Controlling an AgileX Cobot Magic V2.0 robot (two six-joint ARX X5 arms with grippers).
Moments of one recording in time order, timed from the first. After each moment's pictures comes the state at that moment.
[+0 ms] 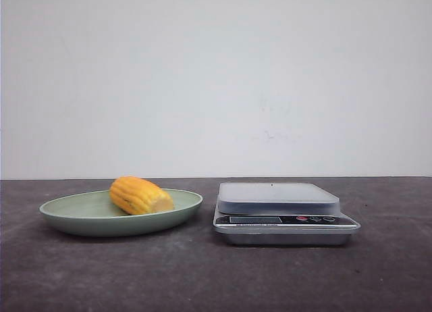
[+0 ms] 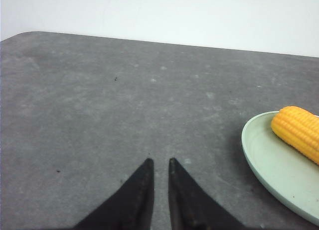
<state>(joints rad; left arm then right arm) -0.04 0.00 0.03 -0.18 -0.10 -0.08 -0.07 0.01 0.01 -0.17 -0.02 -0.02</state>
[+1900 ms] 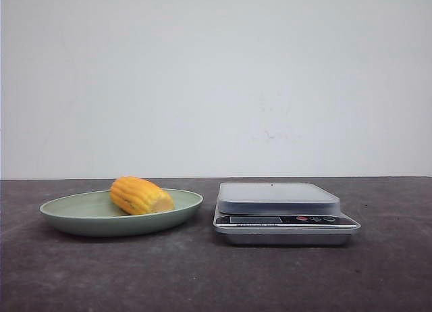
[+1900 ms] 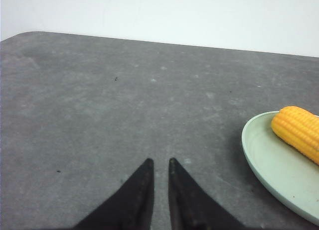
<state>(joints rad) -0.04 0.00 0.03 -0.18 -0.10 -0.08 -0.07 0.01 0.01 -0.17 -0.02 -0.02</state>
